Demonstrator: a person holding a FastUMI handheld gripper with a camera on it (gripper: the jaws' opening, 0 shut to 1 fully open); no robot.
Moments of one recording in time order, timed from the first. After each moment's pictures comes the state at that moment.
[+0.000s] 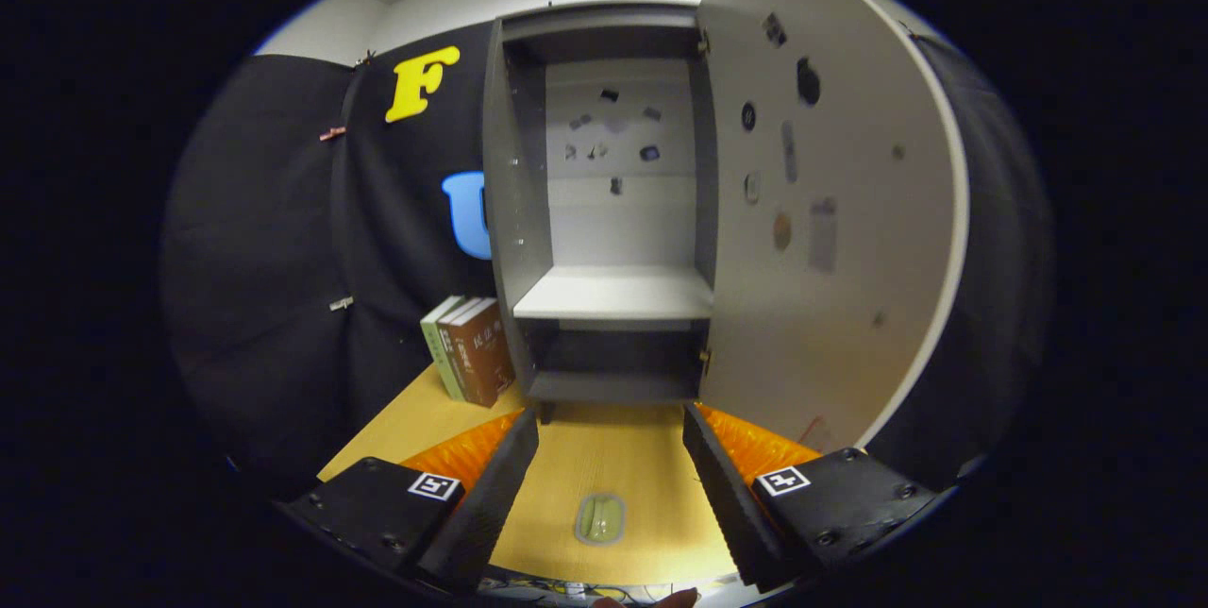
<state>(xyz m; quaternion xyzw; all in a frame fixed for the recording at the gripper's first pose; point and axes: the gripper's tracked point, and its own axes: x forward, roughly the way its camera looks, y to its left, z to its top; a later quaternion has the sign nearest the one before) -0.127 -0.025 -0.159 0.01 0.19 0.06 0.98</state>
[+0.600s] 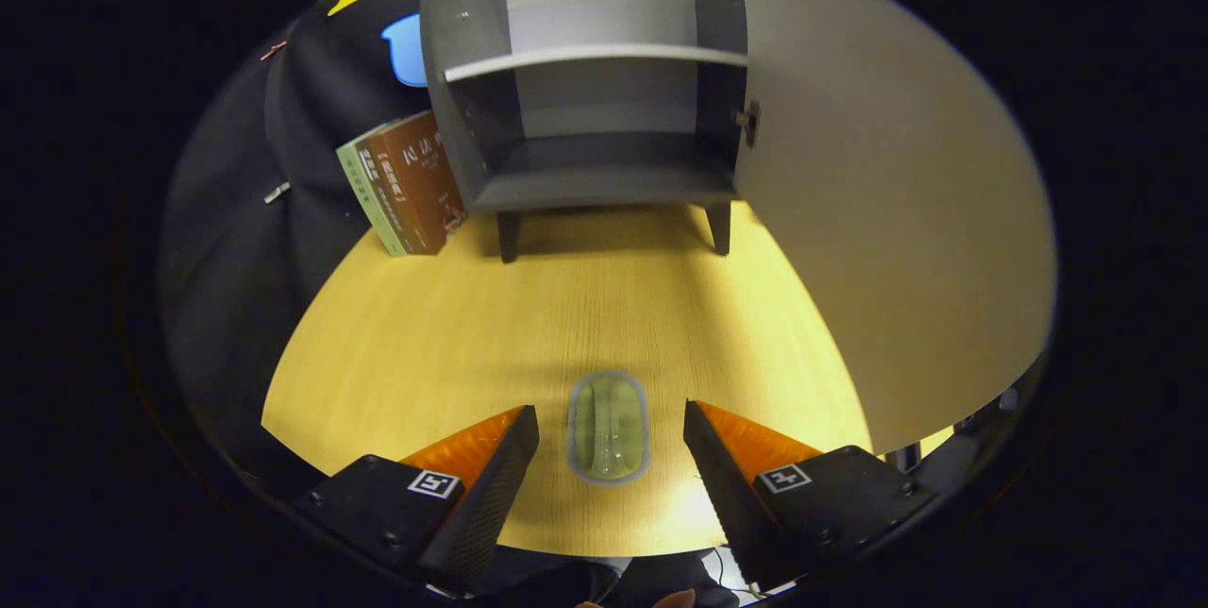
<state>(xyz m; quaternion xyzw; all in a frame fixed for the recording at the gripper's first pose) -0.109 -0.022 -0.428 0.01 0.41 0.00 0.91</state>
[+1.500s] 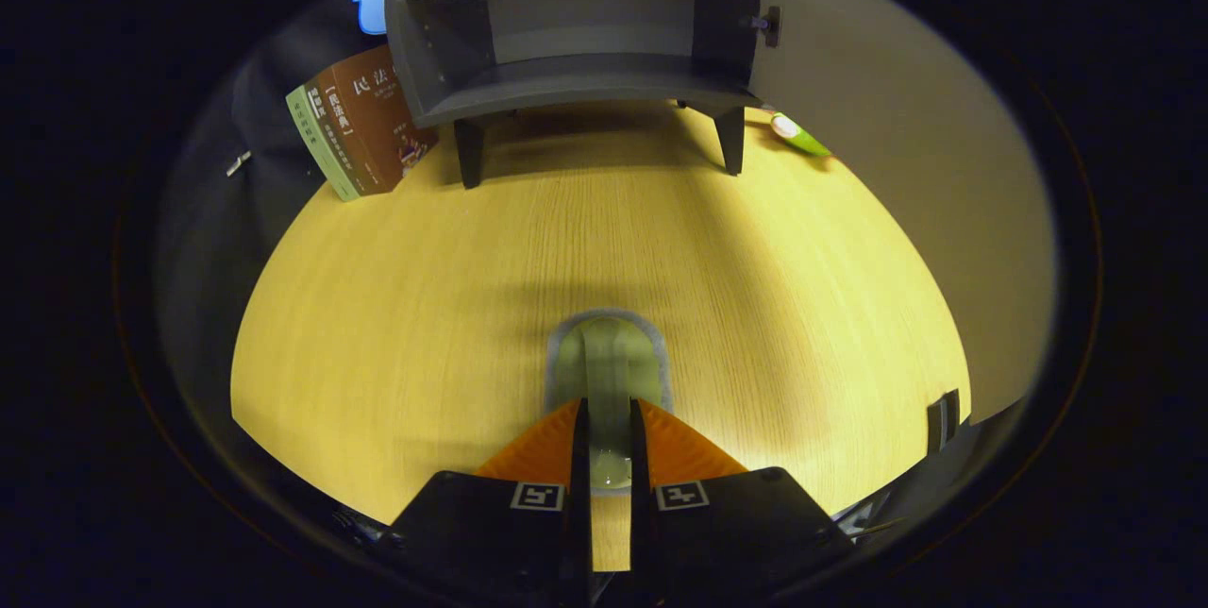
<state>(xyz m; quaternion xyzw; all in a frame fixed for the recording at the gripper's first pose) -0.106 -0.014 -0.477 0.01 0.46 -0.02 0.89</state>
